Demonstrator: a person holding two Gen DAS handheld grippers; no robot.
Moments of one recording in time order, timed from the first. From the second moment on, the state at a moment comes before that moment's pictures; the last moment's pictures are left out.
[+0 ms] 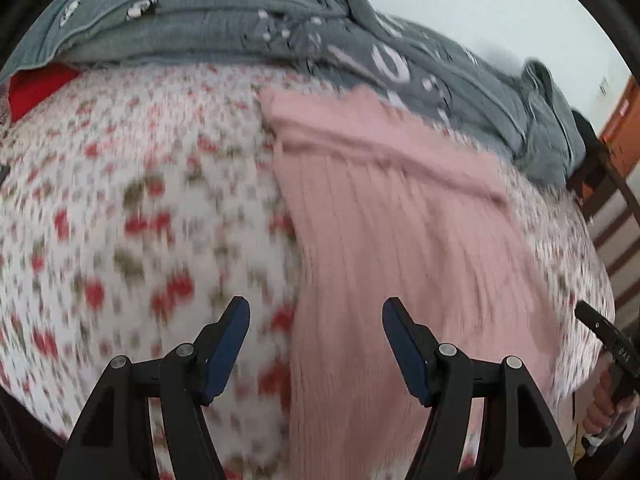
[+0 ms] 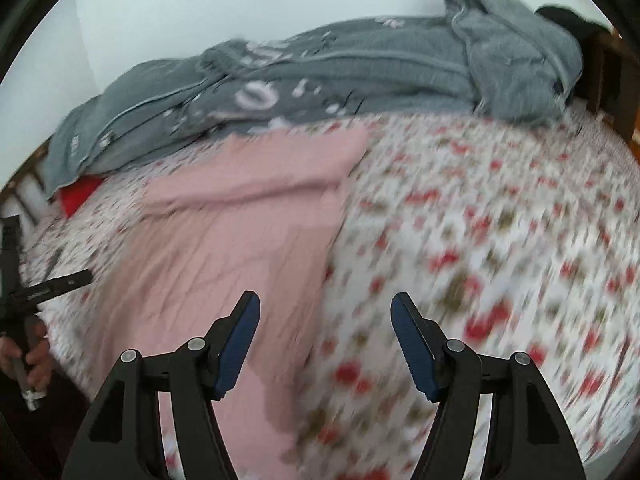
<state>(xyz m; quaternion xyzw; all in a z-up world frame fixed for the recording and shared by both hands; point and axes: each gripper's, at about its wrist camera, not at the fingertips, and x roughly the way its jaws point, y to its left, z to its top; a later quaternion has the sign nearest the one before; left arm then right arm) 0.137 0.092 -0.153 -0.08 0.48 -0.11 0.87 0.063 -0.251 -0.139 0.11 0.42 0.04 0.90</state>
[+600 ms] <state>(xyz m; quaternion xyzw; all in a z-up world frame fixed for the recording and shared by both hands) 0.066 0.104 -0.194 -0.11 0.48 -0.11 0.87 -0.007 -0.224 -0.195 0.11 0.41 0.09 0.90</state>
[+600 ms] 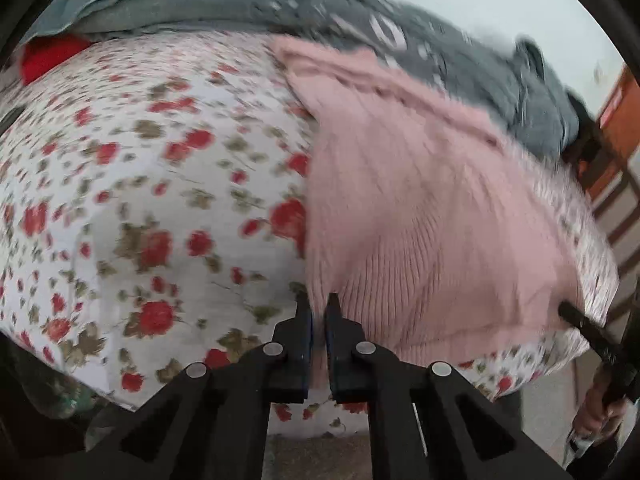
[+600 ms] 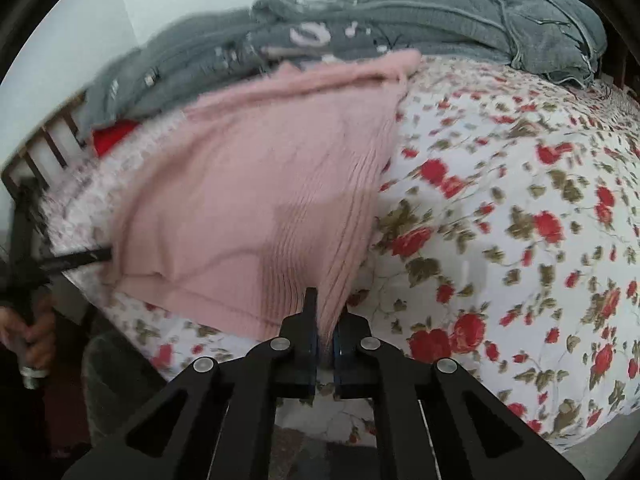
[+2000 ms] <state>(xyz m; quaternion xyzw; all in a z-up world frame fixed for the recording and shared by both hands) 0.067 0.105 -0.211 -0.16 0.49 -0.14 0.84 0.009 -0.238 -0.220 0.19 0.44 0.10 0.87</state>
